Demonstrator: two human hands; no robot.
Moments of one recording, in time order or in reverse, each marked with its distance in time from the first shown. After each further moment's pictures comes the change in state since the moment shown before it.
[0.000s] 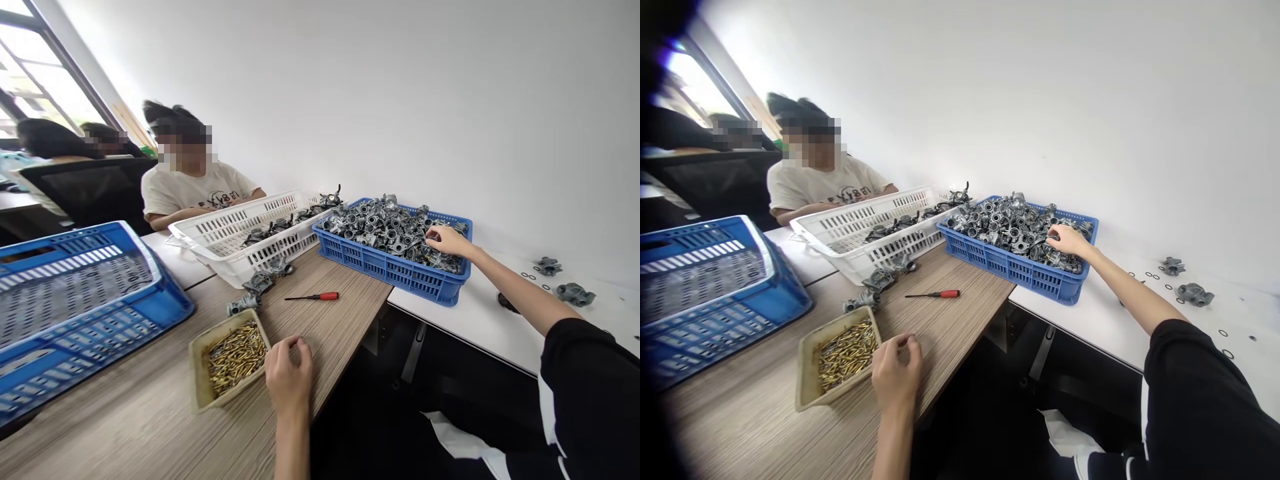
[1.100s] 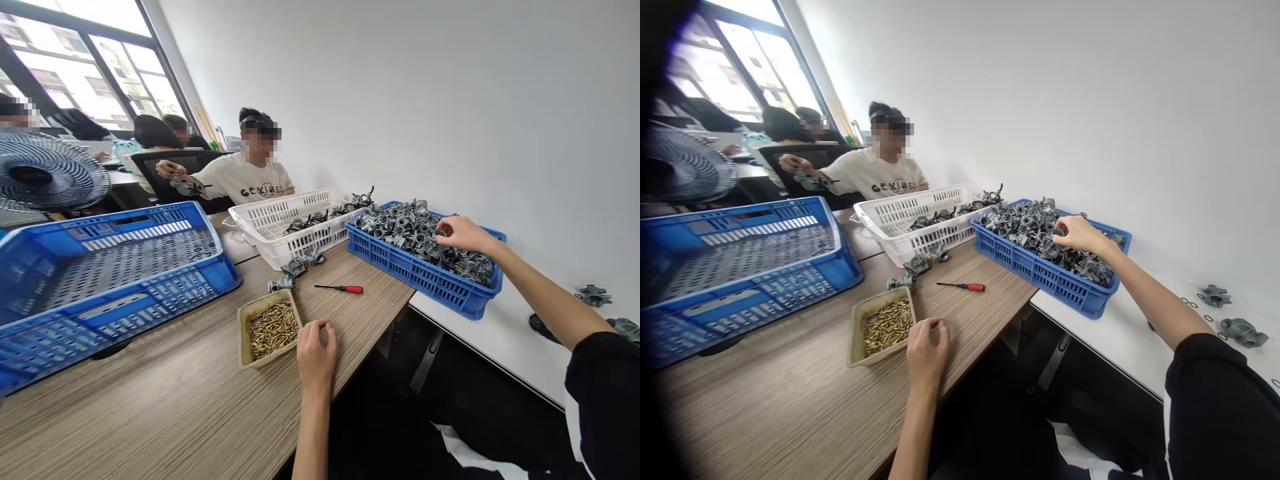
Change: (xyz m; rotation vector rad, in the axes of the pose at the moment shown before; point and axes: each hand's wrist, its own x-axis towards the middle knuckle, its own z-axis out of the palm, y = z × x) left_hand 0.000 0.003 0.000 -0.043 0.001 -0.036; right_hand 0.020 -0.097 -0.050 -0.024 -0.011 -0.167
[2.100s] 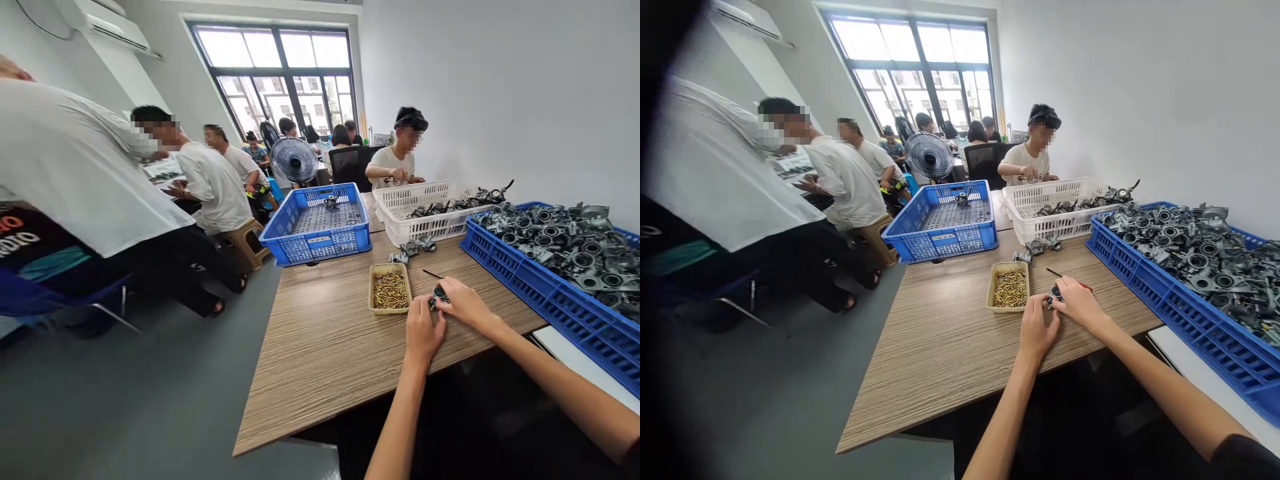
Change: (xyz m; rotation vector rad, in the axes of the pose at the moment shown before) left_hand -0.007 0.009 0.010 -0.010 0.056 -0.021; right_hand -0.003 -0.226 0.218 0.144 -0.068 -0.550
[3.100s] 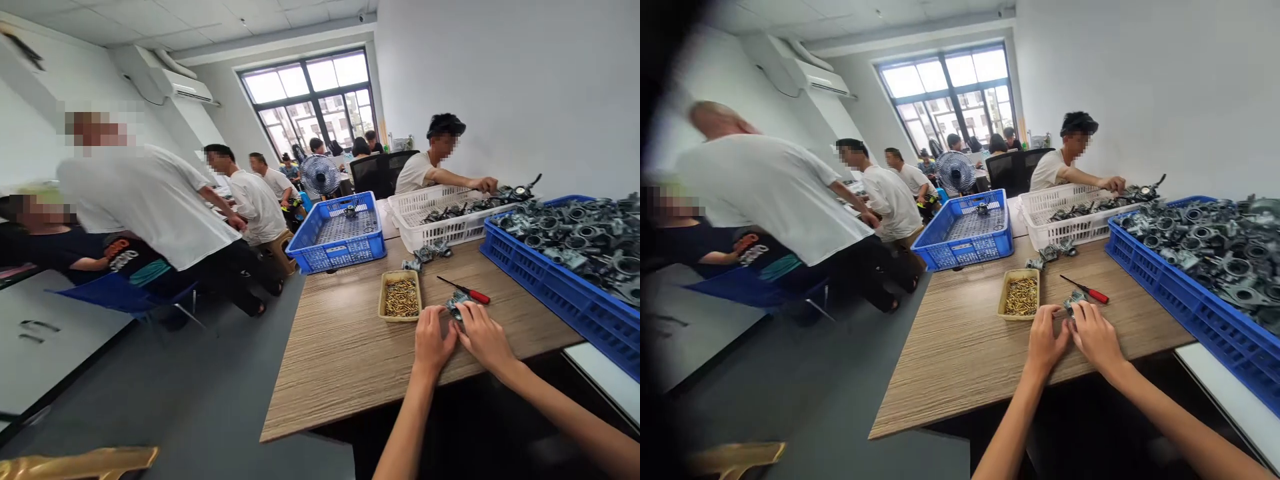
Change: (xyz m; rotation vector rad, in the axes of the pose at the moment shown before) left_hand -0.003 -0.001 0.004 0.076 -0.061 0.005; right_hand -0.054 0.006 0.051 -0.170 0.449 -0.087
